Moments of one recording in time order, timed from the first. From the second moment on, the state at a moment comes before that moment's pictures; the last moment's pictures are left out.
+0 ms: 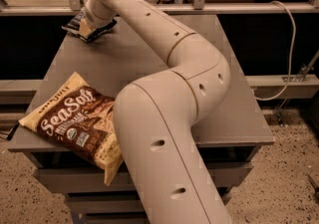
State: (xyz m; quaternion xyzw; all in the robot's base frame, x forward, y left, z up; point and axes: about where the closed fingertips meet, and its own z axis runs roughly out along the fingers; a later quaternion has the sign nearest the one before) arm 0.857 0.219 0.851 -0.42 0.82 0.14 0.36
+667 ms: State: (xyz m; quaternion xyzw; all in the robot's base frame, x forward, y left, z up) arm 0.857 0.219 0.855 -0.42 0.82 0.14 0.36
